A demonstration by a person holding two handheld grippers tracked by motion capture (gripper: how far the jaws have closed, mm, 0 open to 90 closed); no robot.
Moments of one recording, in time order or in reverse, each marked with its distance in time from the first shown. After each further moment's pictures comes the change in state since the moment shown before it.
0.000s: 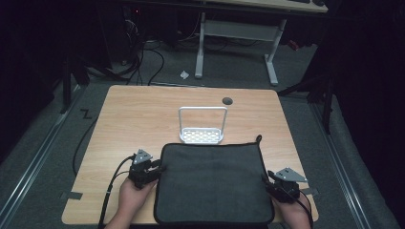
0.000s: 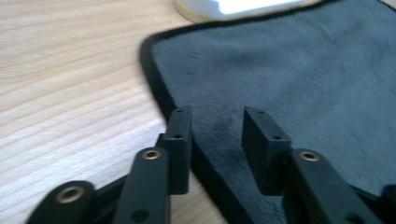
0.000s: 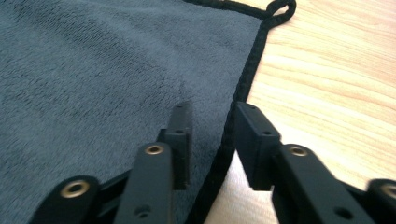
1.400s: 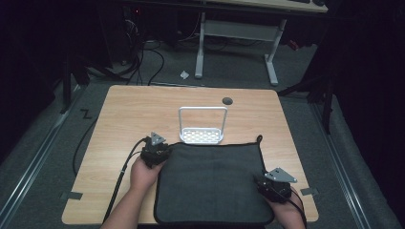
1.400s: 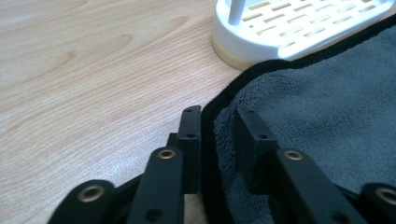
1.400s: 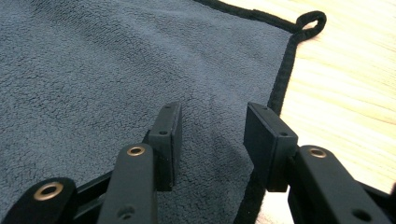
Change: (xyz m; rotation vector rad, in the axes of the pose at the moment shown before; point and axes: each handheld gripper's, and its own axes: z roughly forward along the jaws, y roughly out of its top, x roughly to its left) left arm 0.011 0.044 0.056 0.055 0.105 0.096; right arm 0.019 0.004 0.011 -0.006 0.002 -0.064
